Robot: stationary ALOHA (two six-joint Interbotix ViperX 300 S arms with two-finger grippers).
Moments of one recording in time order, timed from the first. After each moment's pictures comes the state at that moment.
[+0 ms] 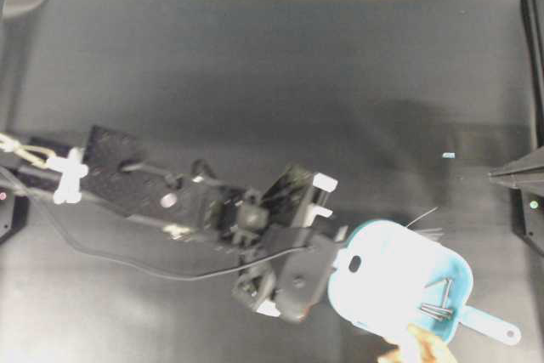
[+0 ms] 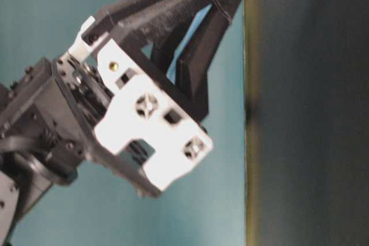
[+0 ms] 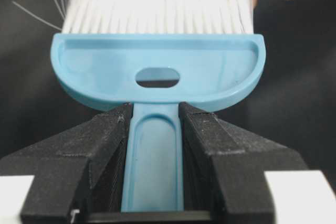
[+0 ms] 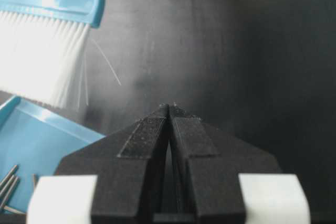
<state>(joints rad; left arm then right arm) -0.18 0.16 0.20 0.05 0.29 0.30 0.07 -1.49 1.35 -0.01 0.46 -0.02</state>
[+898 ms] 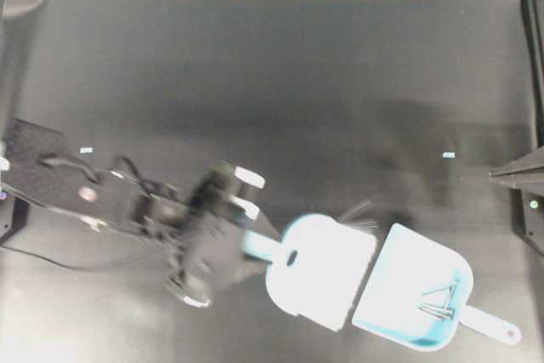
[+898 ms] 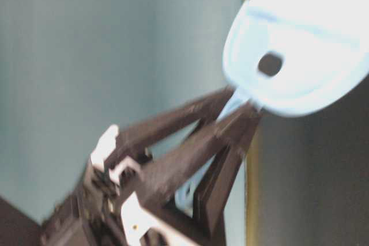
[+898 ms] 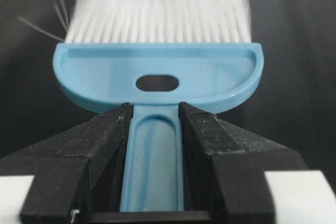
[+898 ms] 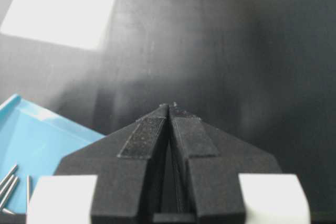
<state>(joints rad) -0.16 -0.07 0.57 0.05 0.07 0.25 0.07 -1.49 1.35 -0.01 0.46 -0.02</state>
